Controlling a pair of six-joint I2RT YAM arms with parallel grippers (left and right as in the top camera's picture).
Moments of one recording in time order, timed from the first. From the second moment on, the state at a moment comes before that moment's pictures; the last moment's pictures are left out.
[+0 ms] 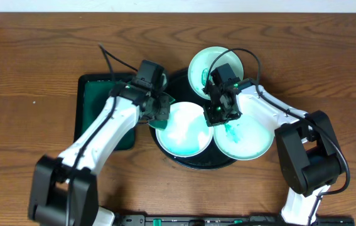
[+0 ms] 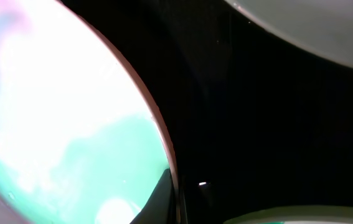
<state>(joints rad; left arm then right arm) -0.36 1.63 1.15 -0.77 0.09 -0.30 0.45 1.98 1.25 -0.68 -0.30 0.20</state>
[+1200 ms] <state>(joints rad) 0.09 1.83 1.15 -0.75 0.01 -0.31 0.45 1.98 1.25 -0.67 -0.32 0.17</state>
